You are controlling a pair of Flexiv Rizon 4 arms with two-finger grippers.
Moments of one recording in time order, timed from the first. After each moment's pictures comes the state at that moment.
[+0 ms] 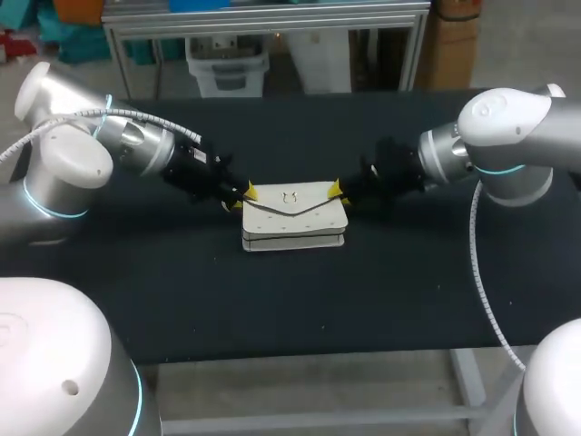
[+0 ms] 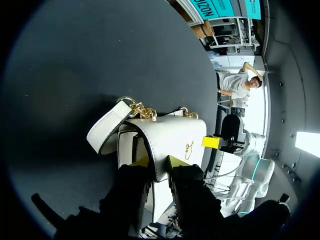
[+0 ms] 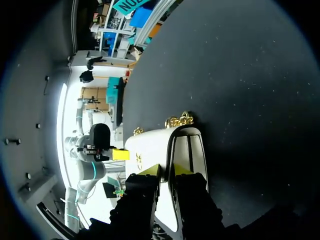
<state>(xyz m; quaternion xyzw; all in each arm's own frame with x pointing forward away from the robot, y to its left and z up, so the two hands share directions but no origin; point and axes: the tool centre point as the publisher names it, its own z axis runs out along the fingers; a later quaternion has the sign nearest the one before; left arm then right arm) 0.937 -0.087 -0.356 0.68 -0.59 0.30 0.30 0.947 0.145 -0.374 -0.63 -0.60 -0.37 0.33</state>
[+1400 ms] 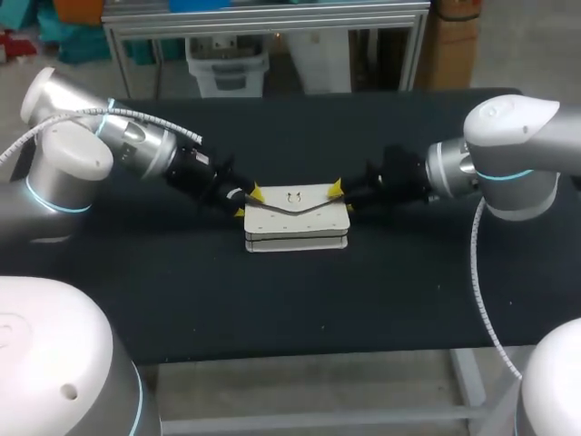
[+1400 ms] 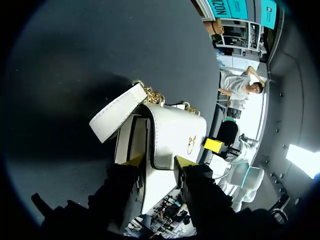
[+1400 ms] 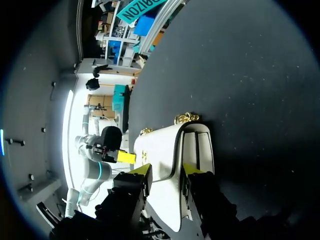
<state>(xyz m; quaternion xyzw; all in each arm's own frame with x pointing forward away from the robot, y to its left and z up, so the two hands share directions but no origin) 0.929 -0.096 -0.360 0.69 -0.56 0.27 0.36 0.939 0.142 -0.372 -0.63 -0.57 -0.41 0.32</state>
